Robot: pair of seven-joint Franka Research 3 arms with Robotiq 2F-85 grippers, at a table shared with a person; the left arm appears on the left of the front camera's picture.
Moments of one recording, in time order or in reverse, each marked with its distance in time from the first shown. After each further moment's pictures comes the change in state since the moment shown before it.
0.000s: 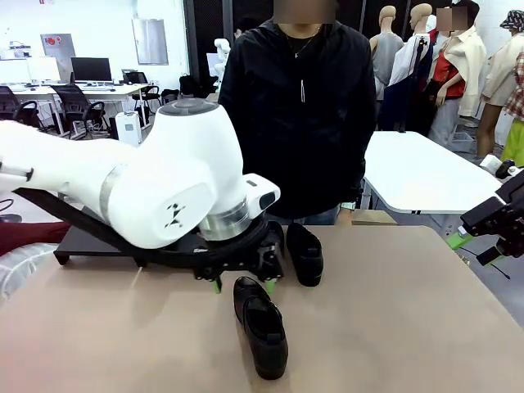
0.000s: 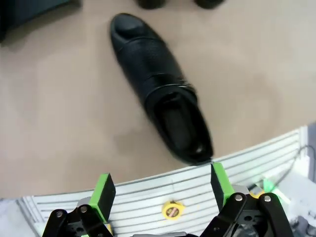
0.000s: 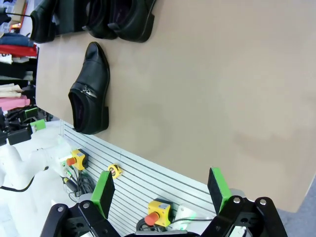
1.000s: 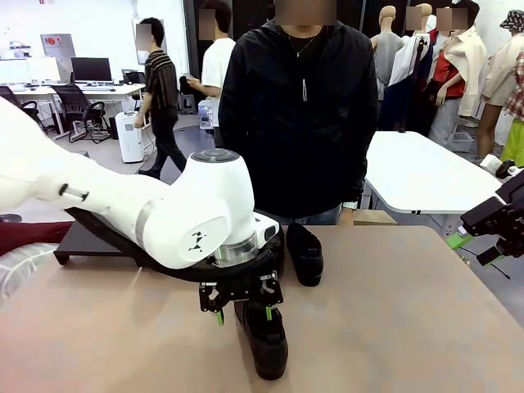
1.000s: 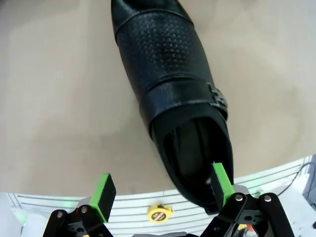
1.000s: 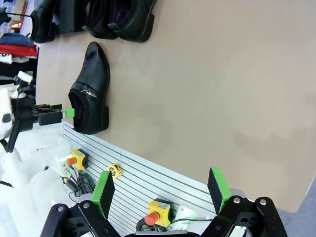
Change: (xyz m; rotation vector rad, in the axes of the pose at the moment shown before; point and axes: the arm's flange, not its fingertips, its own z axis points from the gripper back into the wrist) left arm 0.020 0.002 -0.092 0.015 0.165 0.146; right arm 0.000 0.000 0.000 0.000 0.000 0.000
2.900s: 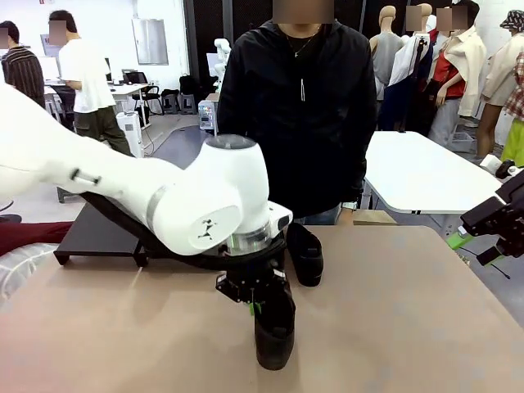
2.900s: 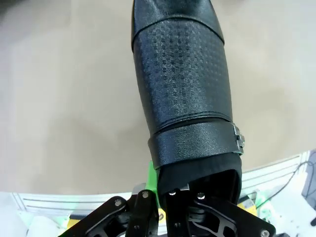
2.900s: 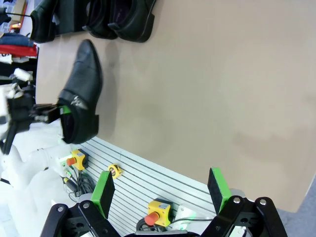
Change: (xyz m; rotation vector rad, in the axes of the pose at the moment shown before) left arm -0.005 -0.023 0.031 0.008 -0.054 -0.044; right arm 0.000 0.000 0.000 0.000 0.000 0.000
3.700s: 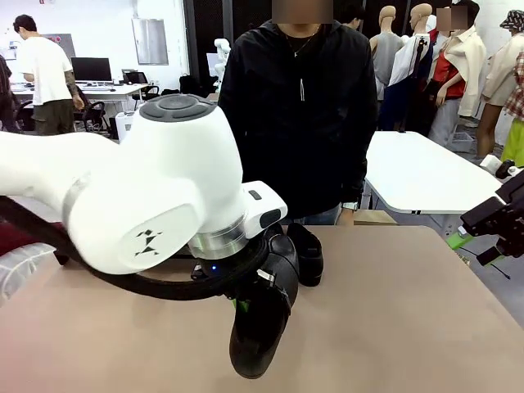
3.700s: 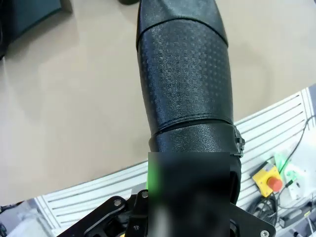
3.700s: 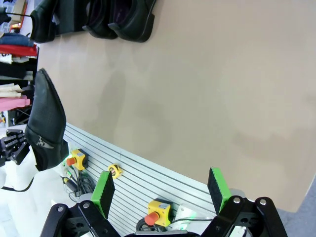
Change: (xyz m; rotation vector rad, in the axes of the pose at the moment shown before) left arm -0.078 0.016 0.081 -0.018 -0.151 -0.267; right arm 0.000 0.000 0.000 0.000 0.000 0.000
